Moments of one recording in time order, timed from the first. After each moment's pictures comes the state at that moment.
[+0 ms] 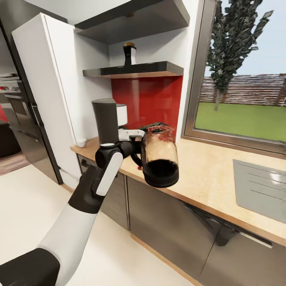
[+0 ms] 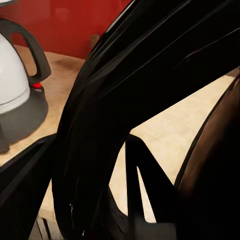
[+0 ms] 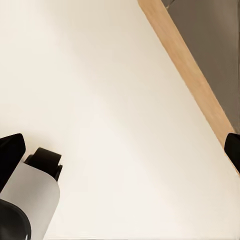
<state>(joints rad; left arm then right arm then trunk) -0.95 -0.17 -0.36 -1.42 0.46 0.90 0.38 -0.21 -0.14 0.22 -0.07 0.21 -0.24 0.01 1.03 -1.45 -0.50</state>
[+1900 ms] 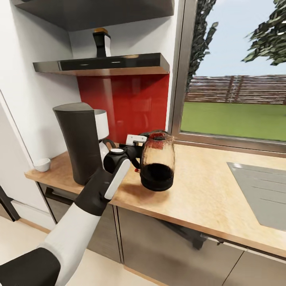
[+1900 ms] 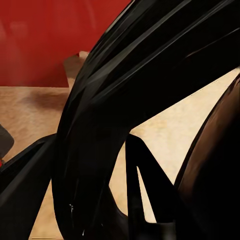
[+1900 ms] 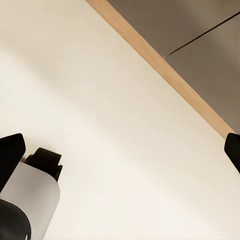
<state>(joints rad) -0.95 -0.17 -0.43 -1.33 0.34 0.83 0.39 -0.21 -0.14 0.22 -0.07 0.21 -0.24 0.01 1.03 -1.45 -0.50</state>
